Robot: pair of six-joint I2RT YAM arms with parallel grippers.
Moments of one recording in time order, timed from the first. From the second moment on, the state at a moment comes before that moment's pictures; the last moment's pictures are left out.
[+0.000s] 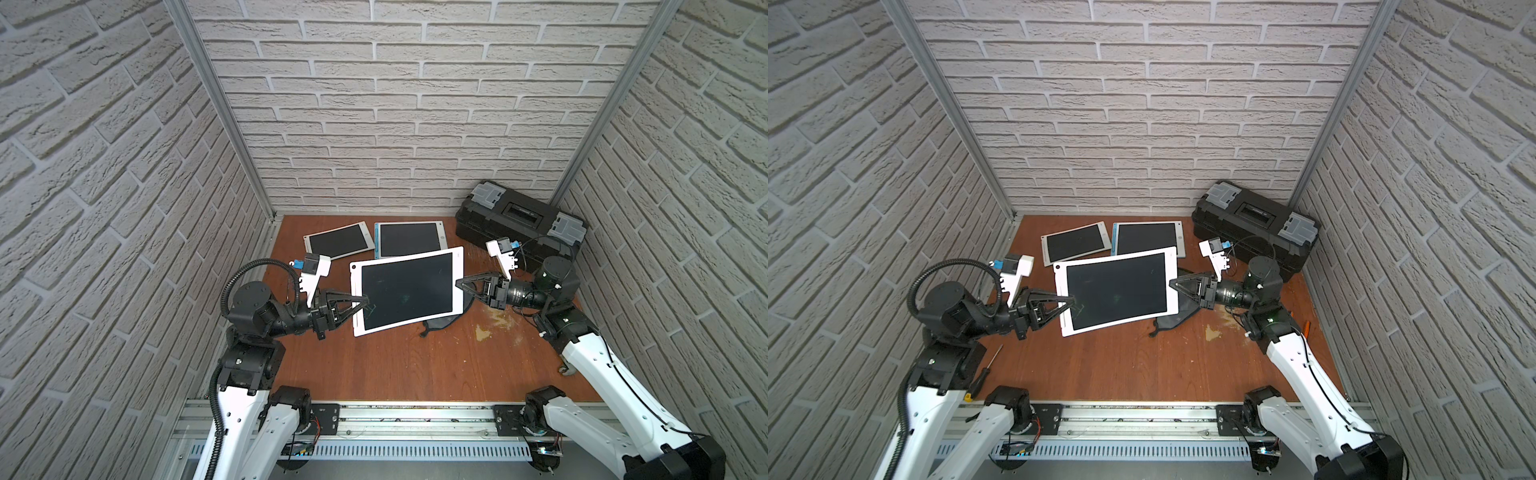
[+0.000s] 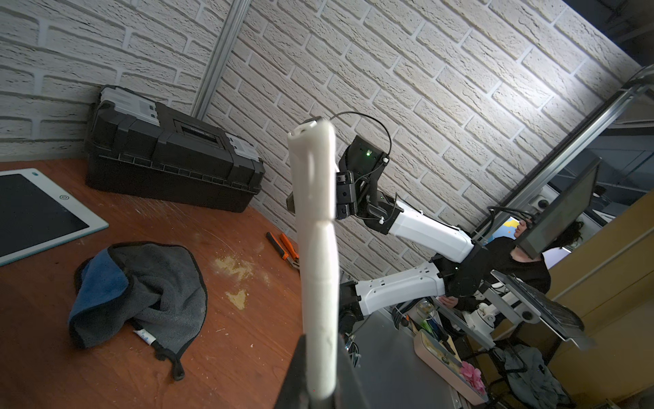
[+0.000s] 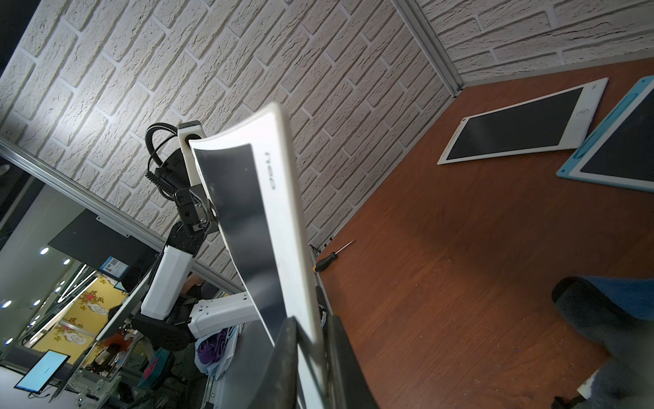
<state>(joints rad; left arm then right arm) -0.16 0.60 0.82 -0.24 1.16 -0.57 0.22 0.91 0.76 0.06 -1.05 0.70</state>
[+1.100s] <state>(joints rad) 0.17 0.58 0.87 -0.74 0.61 -0.36 0.24 1.05 0.88 -0.24 -0.82 0.67</state>
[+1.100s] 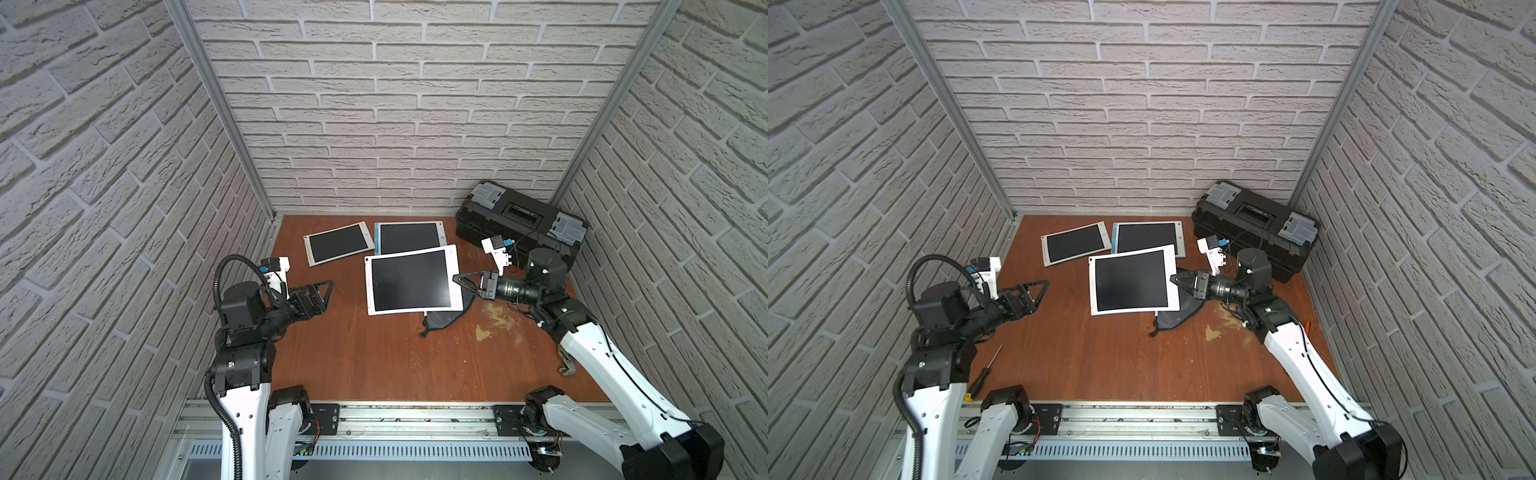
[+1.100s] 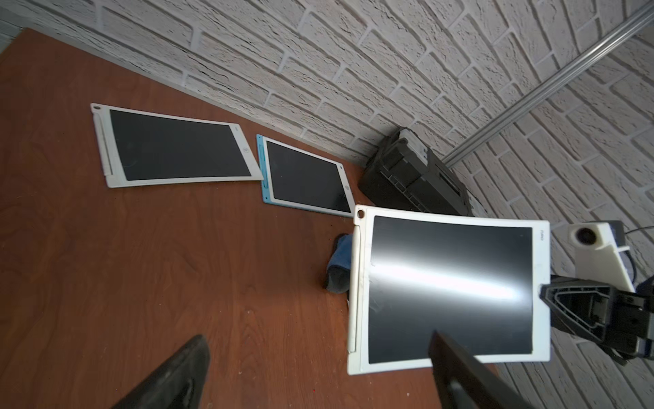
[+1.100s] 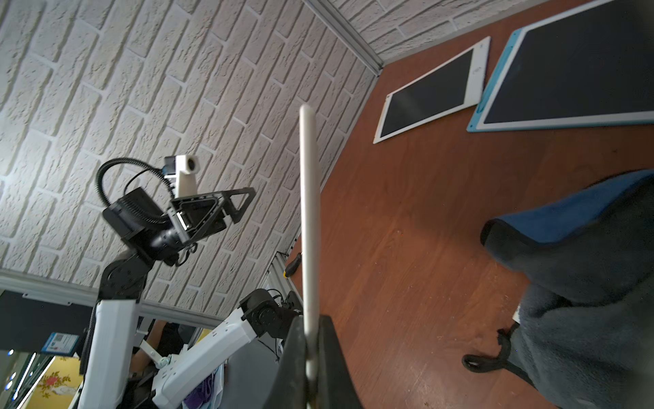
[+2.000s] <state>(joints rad) 0.17 0.66 0.74 -0.70 0.54 -0.46 0.59 2.14 1.56 -0.17 -0.49 0.97</state>
